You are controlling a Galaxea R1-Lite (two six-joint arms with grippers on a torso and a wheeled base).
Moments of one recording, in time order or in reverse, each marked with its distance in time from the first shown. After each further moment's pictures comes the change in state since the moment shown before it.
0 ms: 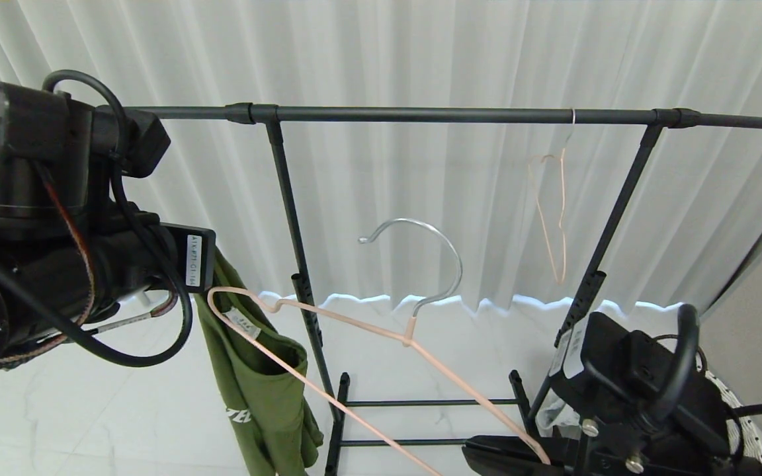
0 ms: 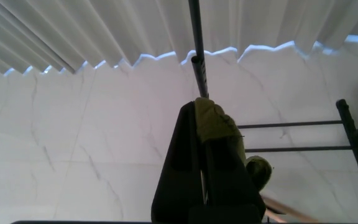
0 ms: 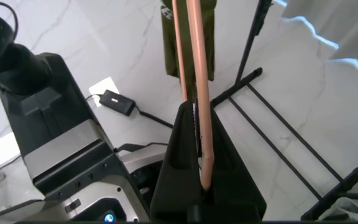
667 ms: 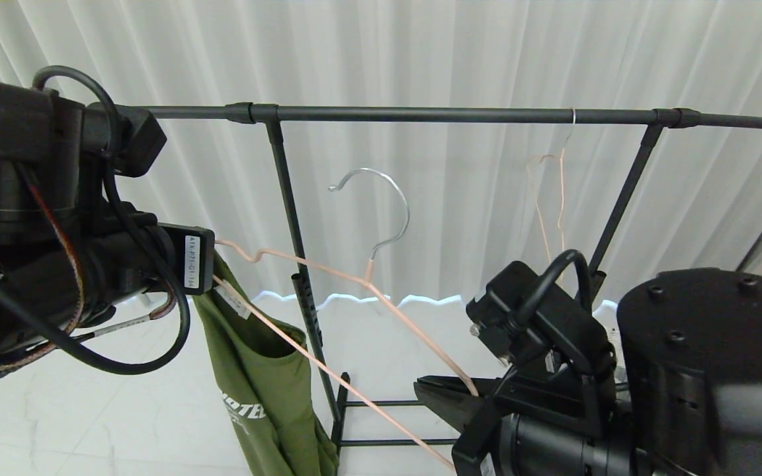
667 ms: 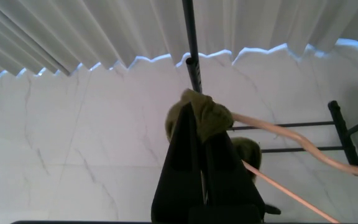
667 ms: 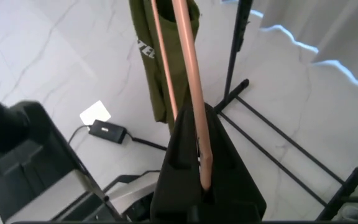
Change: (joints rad) left arm -0.027 -0.017 0.006 0.000 0.000 -0.014; right arm -0.041 0.169 -0.119 -0.109 -0.079 0.052
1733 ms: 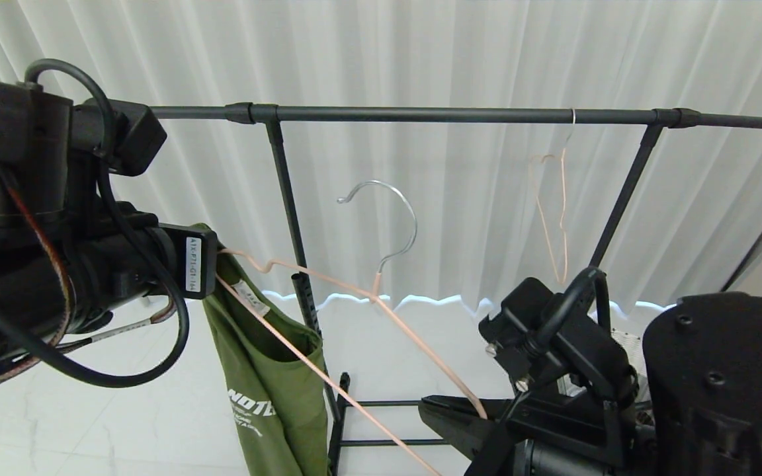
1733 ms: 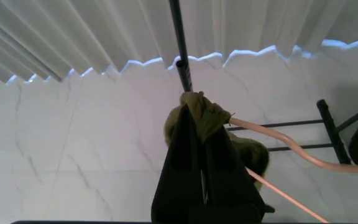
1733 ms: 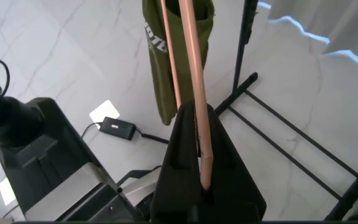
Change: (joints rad) left arm -0.040 -0.015 0.003 0.000 0.001 -0.002; right arm 0.040 -0.032 0.037 0.009 -0.012 0.052
